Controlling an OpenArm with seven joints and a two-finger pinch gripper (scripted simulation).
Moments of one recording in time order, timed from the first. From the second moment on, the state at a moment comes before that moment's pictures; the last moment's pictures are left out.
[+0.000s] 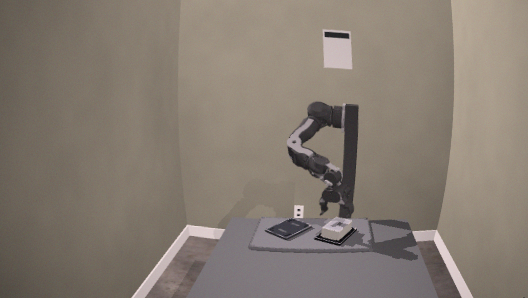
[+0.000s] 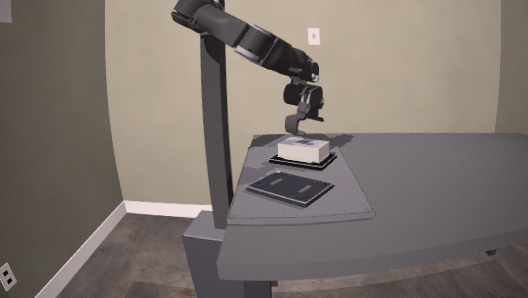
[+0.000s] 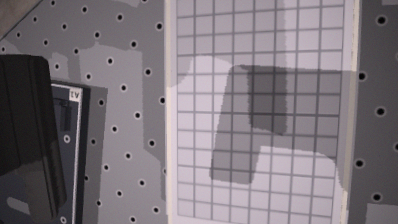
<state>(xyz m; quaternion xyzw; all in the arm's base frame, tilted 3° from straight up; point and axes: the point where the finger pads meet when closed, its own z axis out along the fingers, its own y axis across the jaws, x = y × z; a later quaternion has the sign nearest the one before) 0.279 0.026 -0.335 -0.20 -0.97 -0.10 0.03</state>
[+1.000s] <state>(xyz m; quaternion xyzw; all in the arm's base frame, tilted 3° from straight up) 0.275 0.031 -0.329 -0.18 -0.98 -0.03 -0.01</state>
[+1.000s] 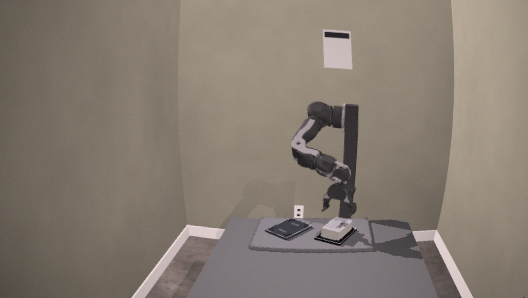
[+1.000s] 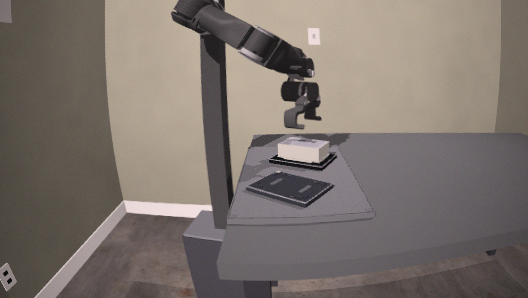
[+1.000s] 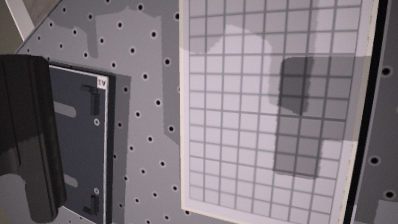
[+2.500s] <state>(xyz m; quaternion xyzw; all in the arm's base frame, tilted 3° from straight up) 0.267 0.033 -0.387 -0.19 -0.98 -0.01 0.00</state>
